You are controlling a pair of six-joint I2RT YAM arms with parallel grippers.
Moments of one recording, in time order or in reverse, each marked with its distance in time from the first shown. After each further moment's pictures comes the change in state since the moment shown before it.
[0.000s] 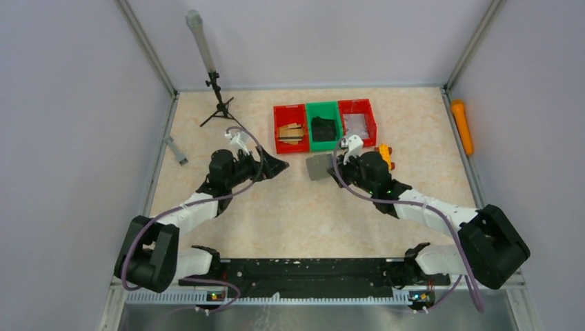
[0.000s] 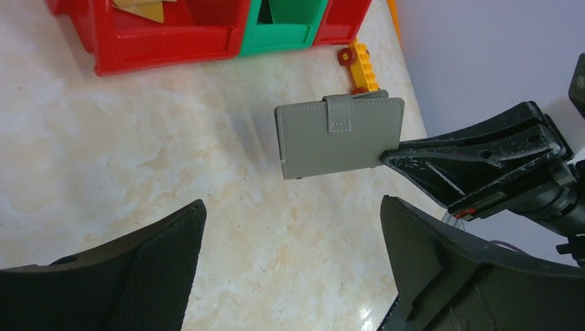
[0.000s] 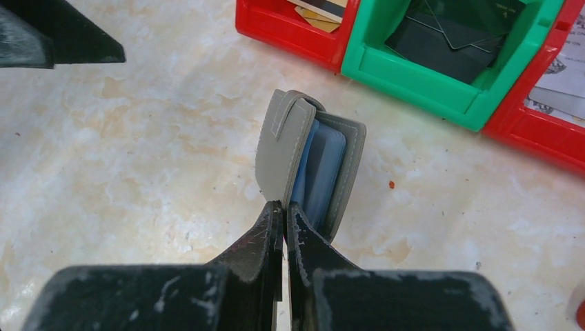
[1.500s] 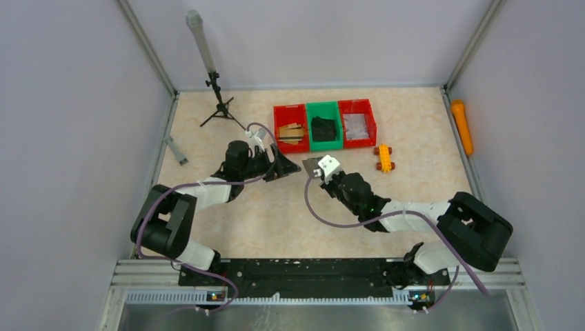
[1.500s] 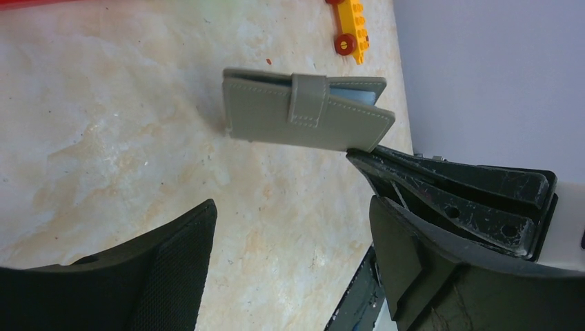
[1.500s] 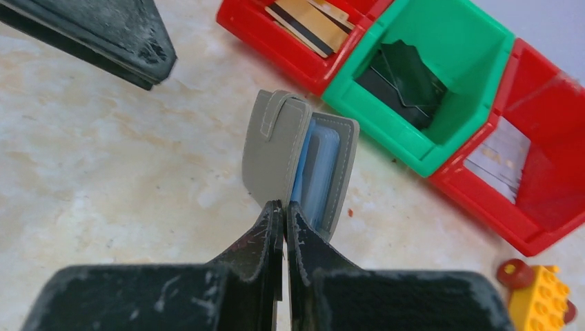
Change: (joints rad) left arm -0.063 0.274 0.146 -0.016 0.150 -0.102; right arm 0.254 0.132 -0.080 0.287 0.344 -0.369
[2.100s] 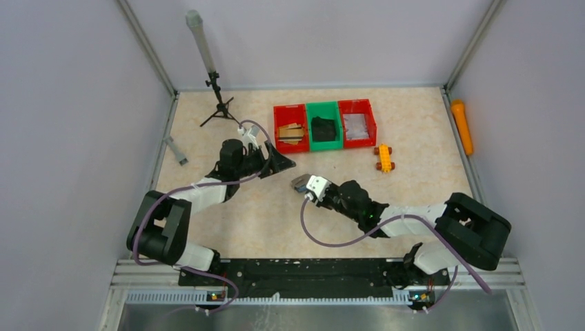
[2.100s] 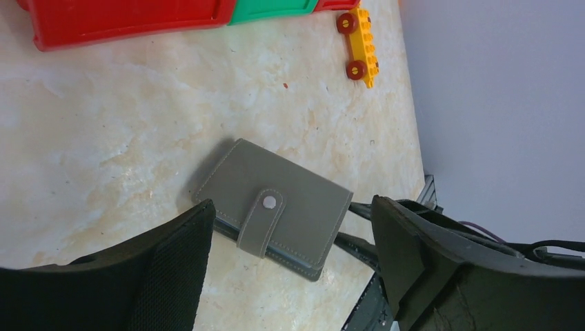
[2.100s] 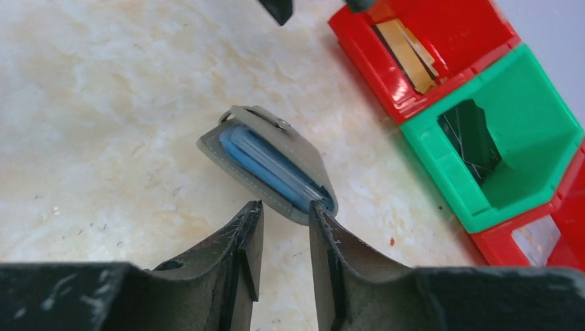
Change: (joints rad) left arm 0.039 -0.048 0.000 -0.043 -0.039 0.027; right arm 0.059 0.006 -0.064 0.056 -0.142 -0.224
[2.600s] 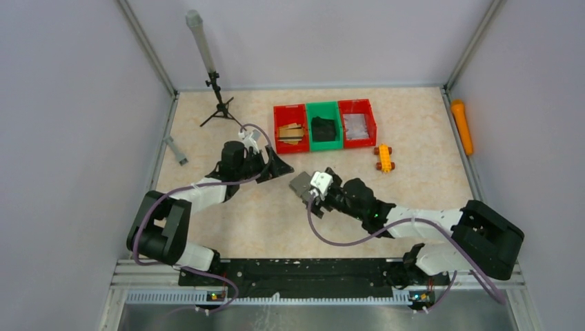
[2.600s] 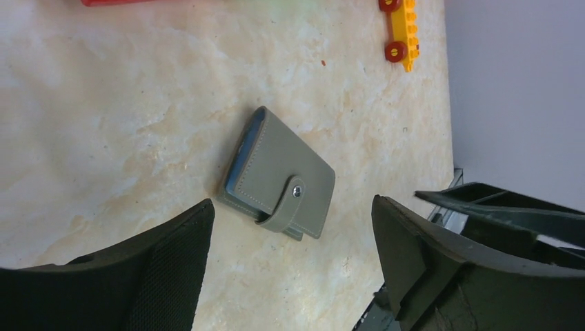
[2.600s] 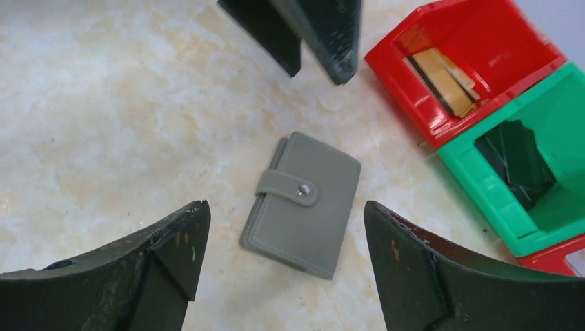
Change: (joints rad) left arm 0.003 -0.002 0.000 -0.097 -0.036 0.057; right arm 0.002 -0.094 0.016 -0.108 -0.159 0.107
